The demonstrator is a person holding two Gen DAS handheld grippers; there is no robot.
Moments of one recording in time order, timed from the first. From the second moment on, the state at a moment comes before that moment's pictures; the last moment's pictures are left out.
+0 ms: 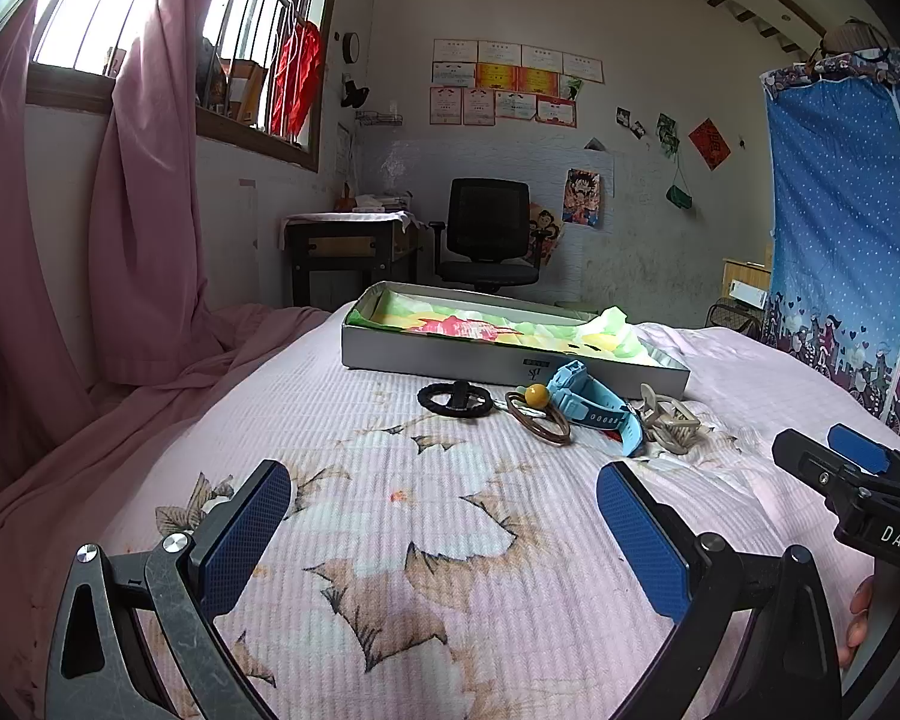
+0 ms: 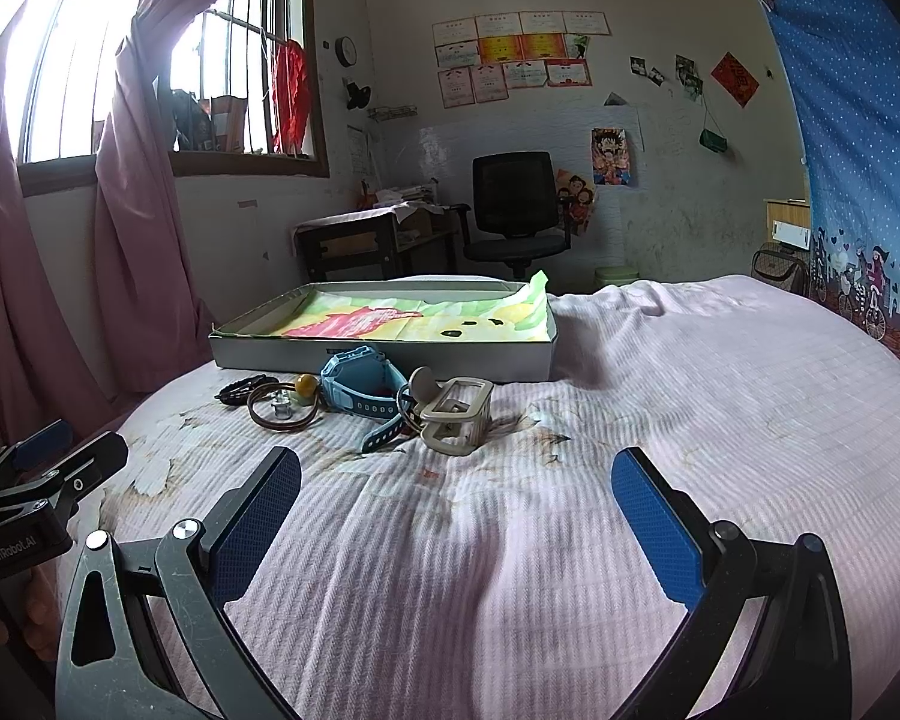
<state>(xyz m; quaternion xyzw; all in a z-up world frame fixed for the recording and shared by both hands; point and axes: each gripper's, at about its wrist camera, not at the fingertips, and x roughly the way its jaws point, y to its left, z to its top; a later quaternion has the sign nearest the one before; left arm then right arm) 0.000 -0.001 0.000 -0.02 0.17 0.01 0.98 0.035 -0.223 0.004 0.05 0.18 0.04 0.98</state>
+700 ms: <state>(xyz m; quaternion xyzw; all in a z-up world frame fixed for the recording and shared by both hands) 0.004 0.005 0.004 -0.04 0.18 0.00 0.98 0.036 -0.223 0.008 0.06 0.18 0.04 0.98</state>
